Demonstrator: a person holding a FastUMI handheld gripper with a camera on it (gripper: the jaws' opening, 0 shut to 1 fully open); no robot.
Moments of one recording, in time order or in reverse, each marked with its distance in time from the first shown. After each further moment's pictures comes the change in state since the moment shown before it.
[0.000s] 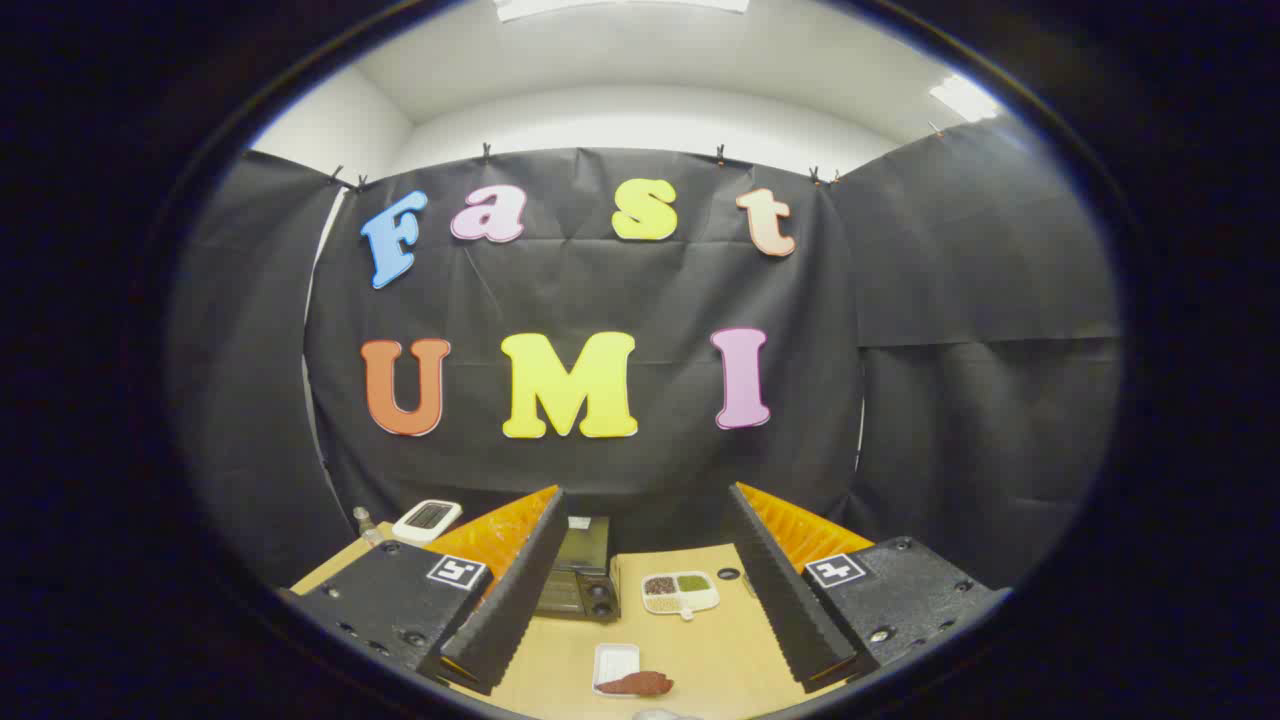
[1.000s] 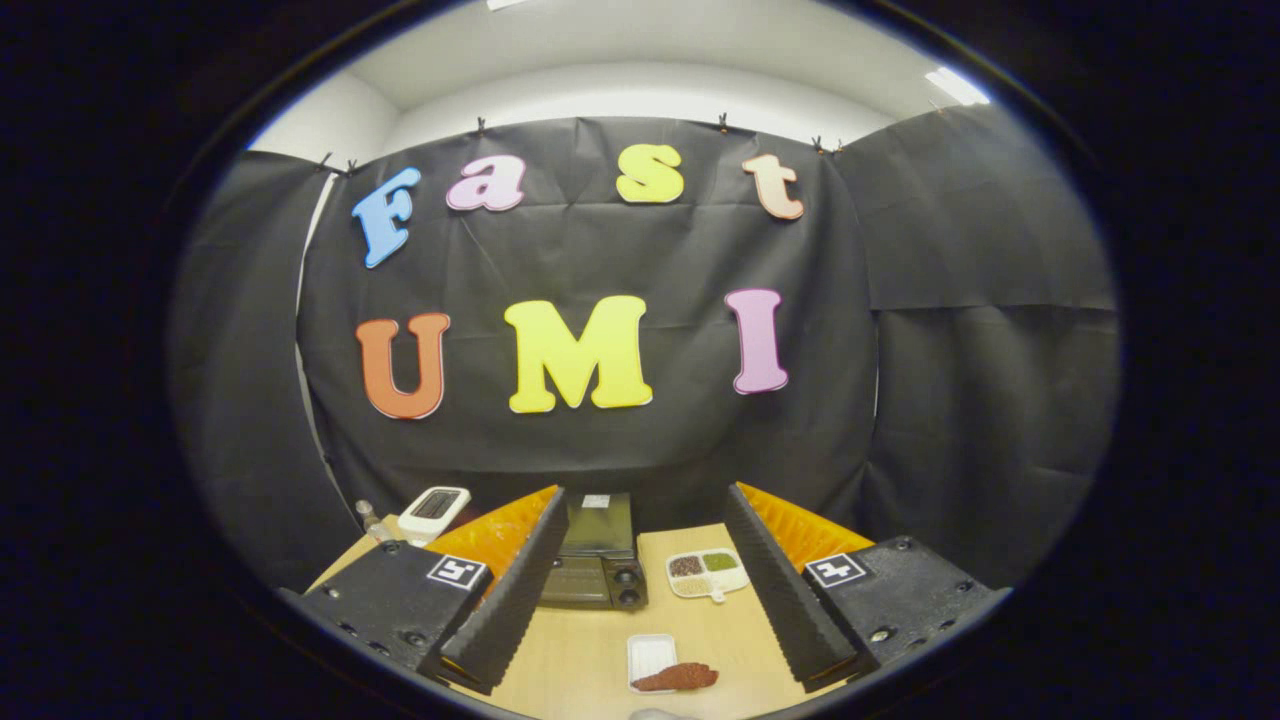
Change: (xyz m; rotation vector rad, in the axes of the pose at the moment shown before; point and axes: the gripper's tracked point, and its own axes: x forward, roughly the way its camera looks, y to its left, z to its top) arm 0.043 0.040 -0.048 0.024 0.075 -0.018
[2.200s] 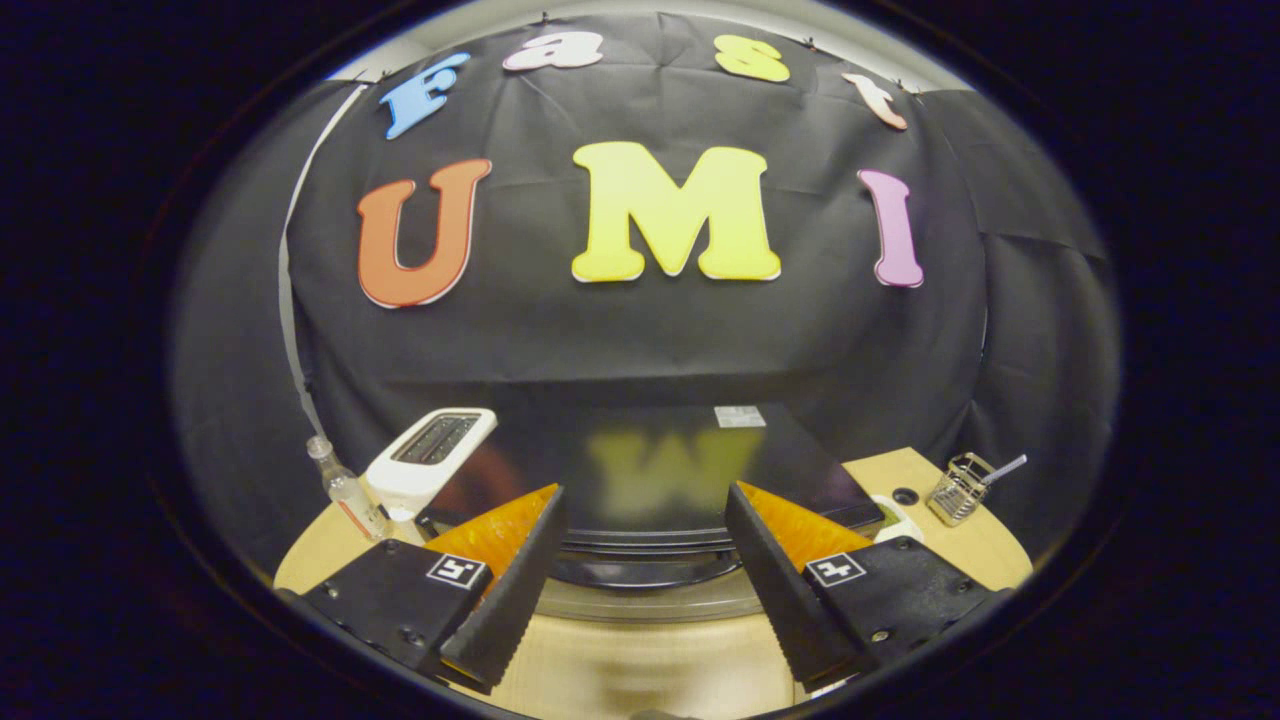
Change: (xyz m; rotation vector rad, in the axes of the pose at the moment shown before) arm 0.231 0.182 -0.203 -0.050 0.233 0.067
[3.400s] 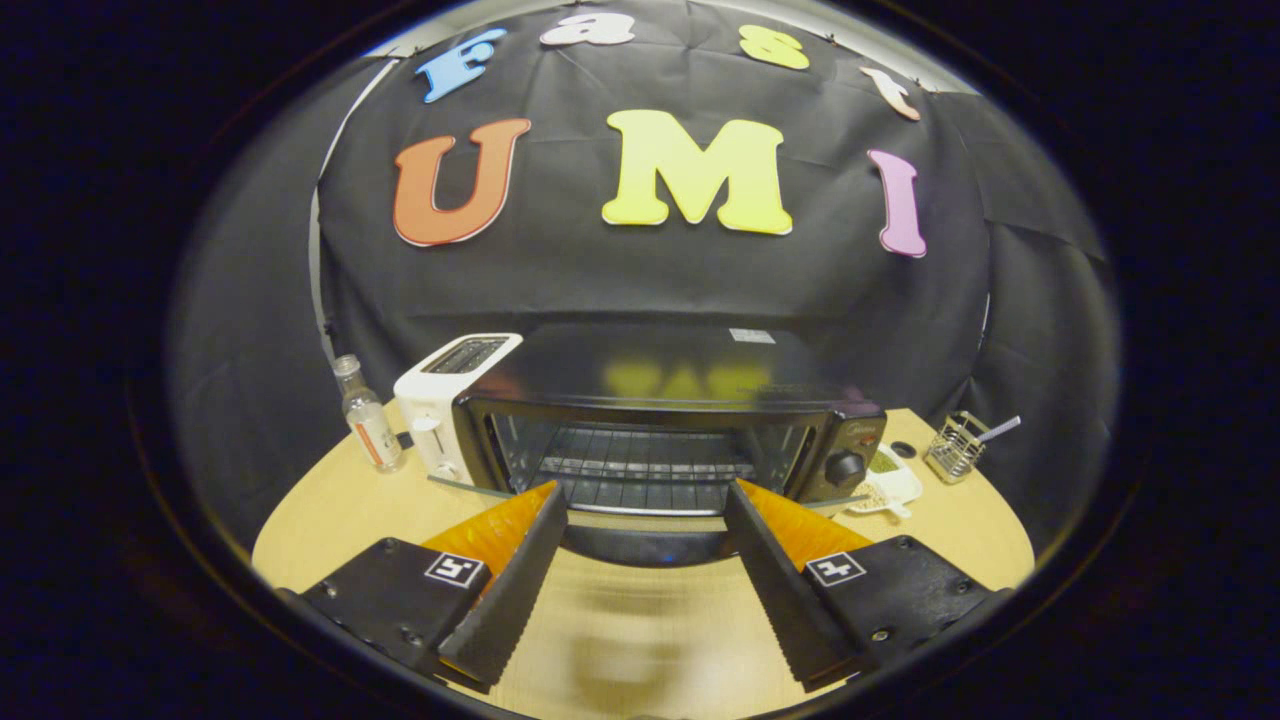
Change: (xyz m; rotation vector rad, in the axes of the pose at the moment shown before) arm -0.066 0.009 -0.080 -0.003 0.112 0.015
